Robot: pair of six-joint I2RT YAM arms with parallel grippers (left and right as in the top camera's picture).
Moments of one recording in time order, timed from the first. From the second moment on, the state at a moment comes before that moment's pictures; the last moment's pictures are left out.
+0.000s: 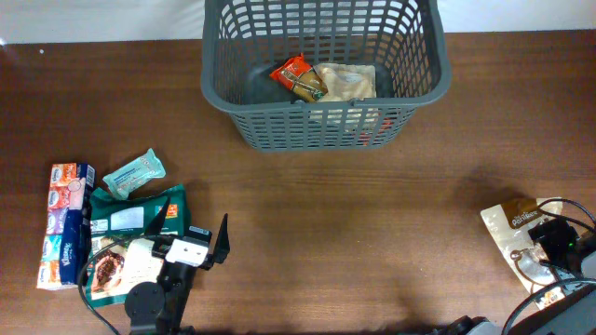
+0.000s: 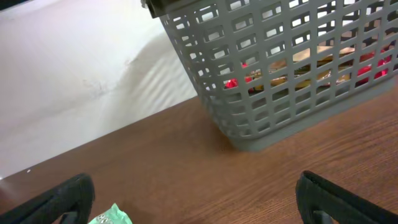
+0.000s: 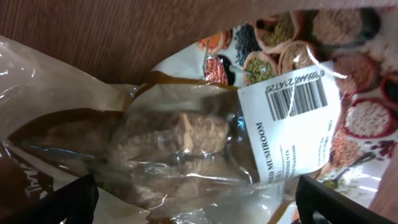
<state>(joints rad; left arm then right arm) 0.05 0.01 0.01 -0.05 0.26 0.34 -0.97 1.46 0.75 -0.56 -0.08 0.23</state>
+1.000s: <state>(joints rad) 0.05 0.01 0.01 -0.05 0.26 0.34 -0.97 1.49 0.75 -0.54 -0.22 0.15</state>
